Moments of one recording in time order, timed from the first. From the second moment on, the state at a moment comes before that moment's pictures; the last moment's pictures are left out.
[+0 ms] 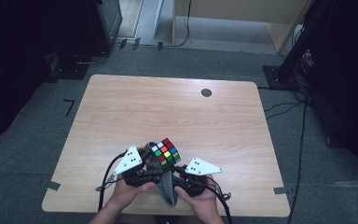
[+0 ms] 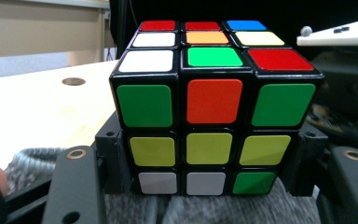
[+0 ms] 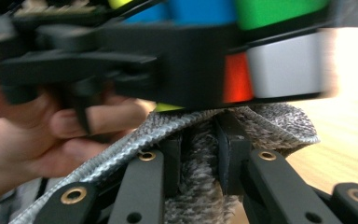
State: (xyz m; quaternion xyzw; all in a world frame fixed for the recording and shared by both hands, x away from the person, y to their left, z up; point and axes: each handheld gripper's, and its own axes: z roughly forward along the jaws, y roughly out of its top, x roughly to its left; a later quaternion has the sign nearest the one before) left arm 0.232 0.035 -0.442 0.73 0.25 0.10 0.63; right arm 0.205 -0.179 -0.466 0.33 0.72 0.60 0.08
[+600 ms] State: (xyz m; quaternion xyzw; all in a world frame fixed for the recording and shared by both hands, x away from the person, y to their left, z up) left arm 0.234 0.038 -0.443 0.73 0.25 0.09 0.63; right arm 0.216 -0.209 -0.464 0.40 0.68 0.62 0.09
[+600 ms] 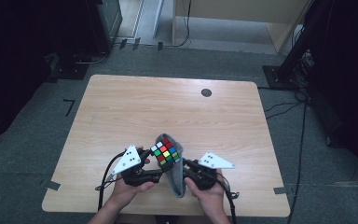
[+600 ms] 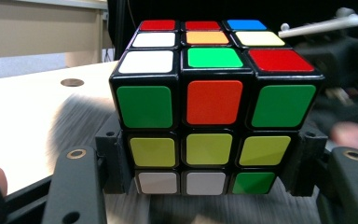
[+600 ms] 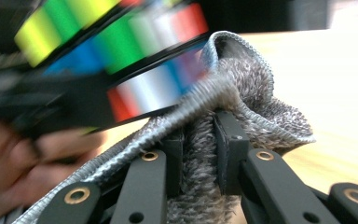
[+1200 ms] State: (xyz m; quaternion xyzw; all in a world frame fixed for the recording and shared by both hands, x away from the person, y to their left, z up) left arm 0.224 0.029 -0.441 0.78 0.17 0.13 0.59; right arm 0.215 -0.227 -0.451 0.42 0.63 0.65 0.07
